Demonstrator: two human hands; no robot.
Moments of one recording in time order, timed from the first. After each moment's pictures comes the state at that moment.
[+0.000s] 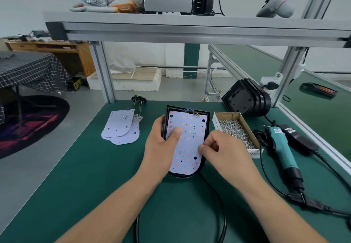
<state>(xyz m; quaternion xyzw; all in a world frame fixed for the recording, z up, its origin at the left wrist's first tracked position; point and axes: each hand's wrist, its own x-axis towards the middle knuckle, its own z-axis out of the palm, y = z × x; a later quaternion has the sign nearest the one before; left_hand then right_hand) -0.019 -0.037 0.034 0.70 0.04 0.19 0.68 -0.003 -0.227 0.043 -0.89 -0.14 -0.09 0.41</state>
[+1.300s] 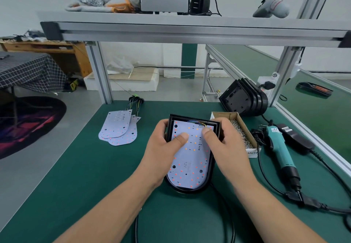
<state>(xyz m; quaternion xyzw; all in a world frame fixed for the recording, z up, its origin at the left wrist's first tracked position) -0.027 -0.039 0.040 0.67 -0.02 0.10 0.73 -0.001 -0.219 0.044 -0.78 -0.14 -0.16 0.59</state>
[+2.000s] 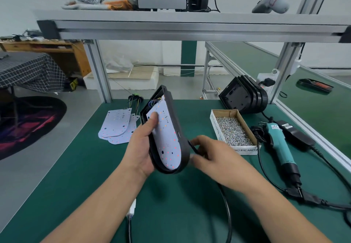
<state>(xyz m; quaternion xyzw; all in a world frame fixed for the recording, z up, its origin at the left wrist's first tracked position) -0.022 -0.016 0.058 0.42 0.10 -0.01 0.90 -0.014 -0.225 0.046 -0.92 -0.24 0.01 0.32</state>
